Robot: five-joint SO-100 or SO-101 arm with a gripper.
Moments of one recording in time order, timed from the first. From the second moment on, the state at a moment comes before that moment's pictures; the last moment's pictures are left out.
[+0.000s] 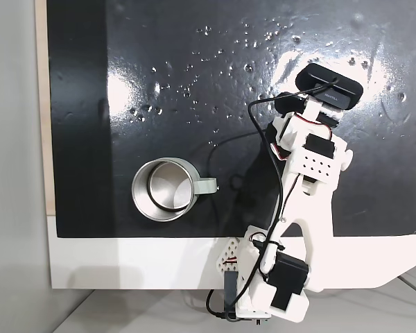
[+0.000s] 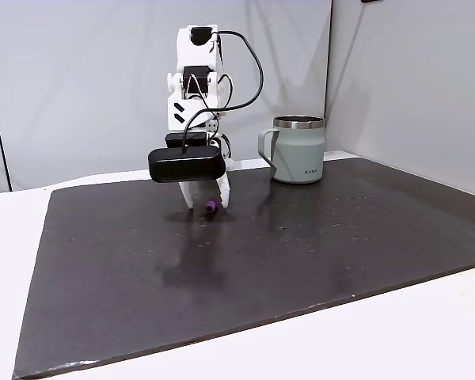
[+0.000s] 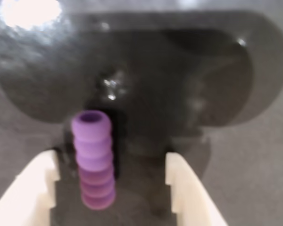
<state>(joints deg) 17.5 90.4 119.3 46.5 -86.7</state>
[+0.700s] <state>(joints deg) 13.9 94.3 126.9 40.7 -91.5</state>
